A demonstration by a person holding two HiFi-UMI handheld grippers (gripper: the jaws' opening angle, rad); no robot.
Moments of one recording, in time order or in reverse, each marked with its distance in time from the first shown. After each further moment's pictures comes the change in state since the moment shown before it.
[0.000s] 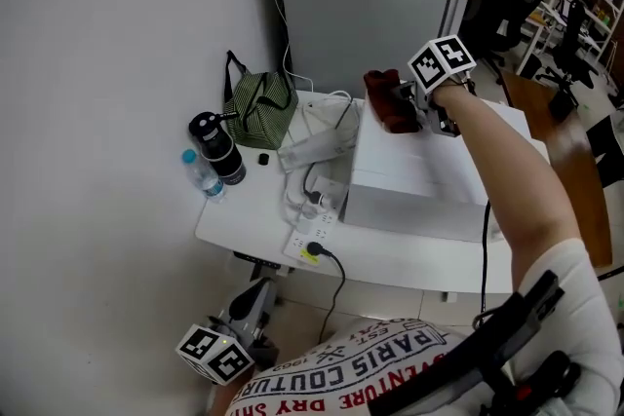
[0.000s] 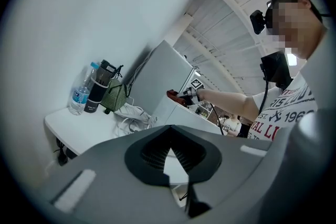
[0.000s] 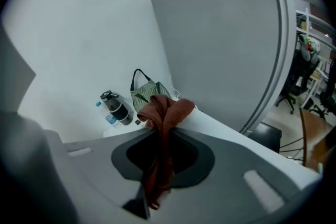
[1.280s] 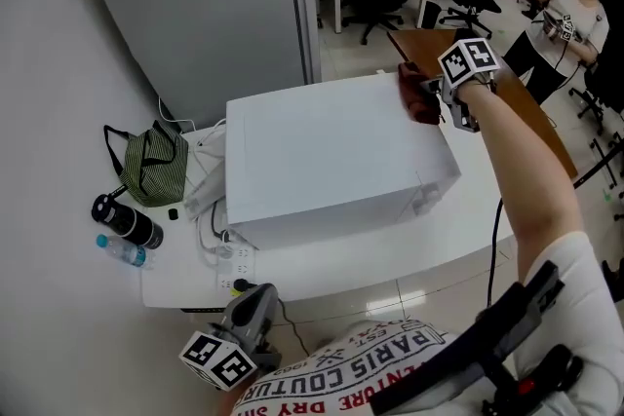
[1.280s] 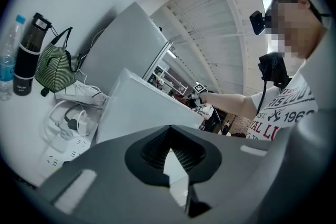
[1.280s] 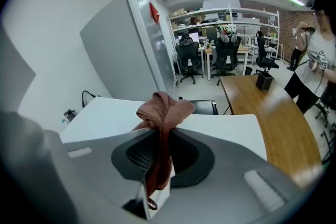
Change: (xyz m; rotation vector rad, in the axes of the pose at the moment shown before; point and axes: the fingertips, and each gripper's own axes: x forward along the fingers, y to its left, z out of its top) left arm 0.136 -0.112 -0.052 0.057 0.229 -0.321; right arm -0.245 -0.246 -0.194 0.429 -0.161 -0.365
